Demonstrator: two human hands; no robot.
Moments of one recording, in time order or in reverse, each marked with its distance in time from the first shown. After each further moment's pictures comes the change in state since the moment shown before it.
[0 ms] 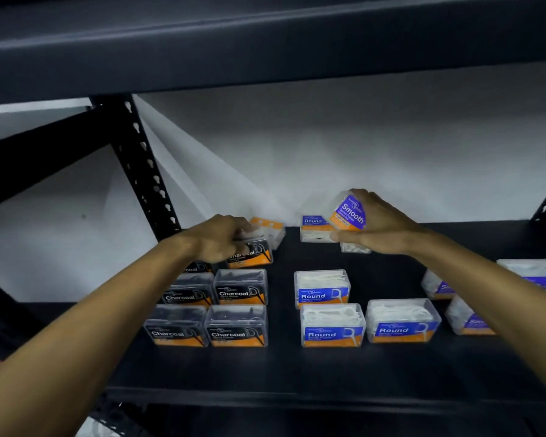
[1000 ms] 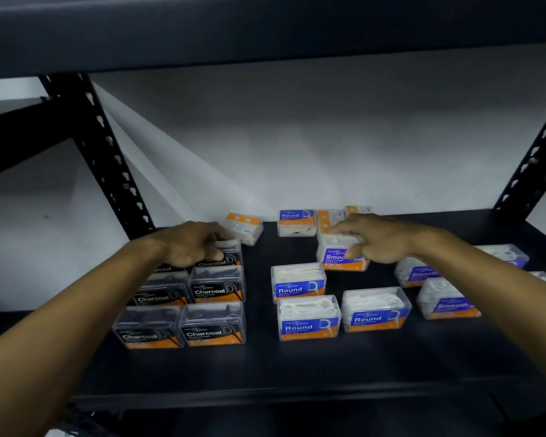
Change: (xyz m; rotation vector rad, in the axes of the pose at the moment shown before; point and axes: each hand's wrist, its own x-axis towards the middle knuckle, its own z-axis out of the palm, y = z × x) left_hand 0.006 -0.018 0.008 0.001 -0.113 0.019; right_hand -0.024 0.023 -0.015 -0.199 -0.387 -0.037
